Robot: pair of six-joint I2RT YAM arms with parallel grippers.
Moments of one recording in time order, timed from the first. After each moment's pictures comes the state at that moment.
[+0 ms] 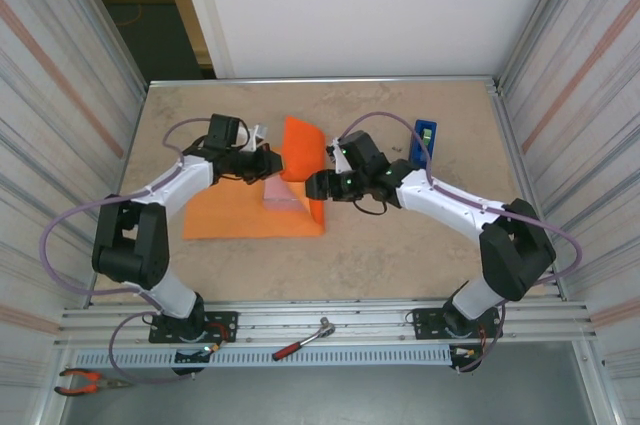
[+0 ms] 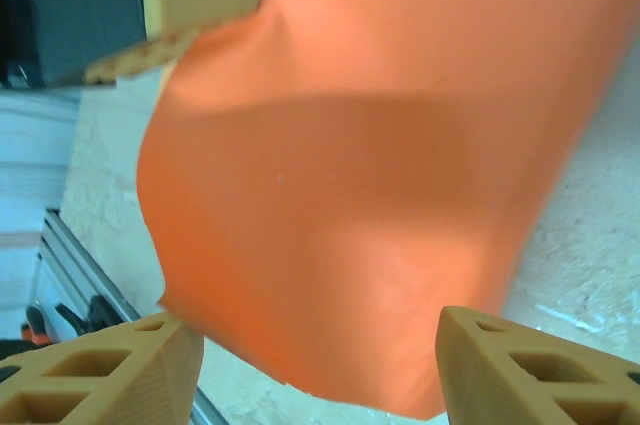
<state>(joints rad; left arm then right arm) -0.25 1.59 1.05 -0.34 0.68 -0.54 0.71 1.55 1.10 -0.34 -0.35 0.65</state>
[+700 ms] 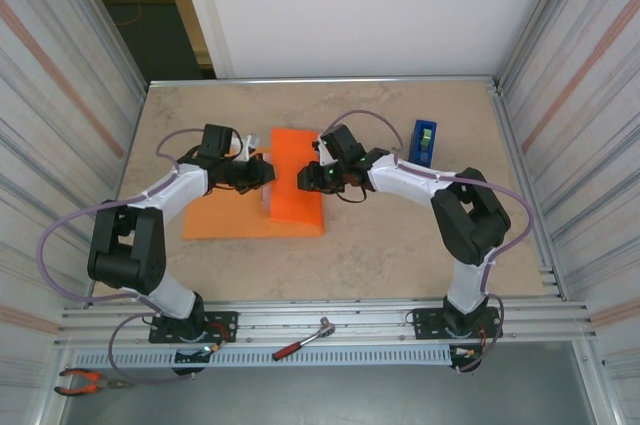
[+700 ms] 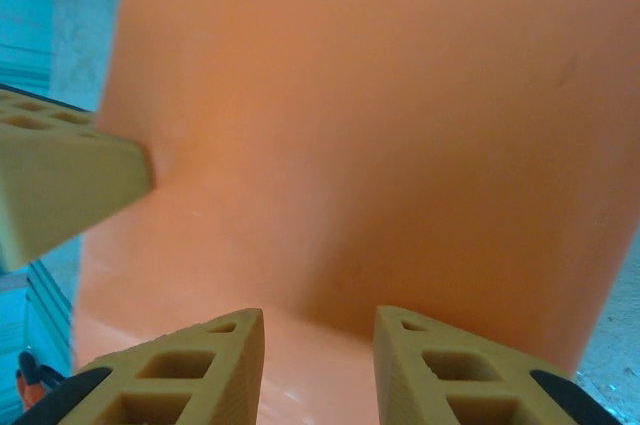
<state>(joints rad) -0.22 1.56 0.97 -0.34 0.66 -0.52 0.70 1.85 1.26 -0.28 -0.39 0.68</state>
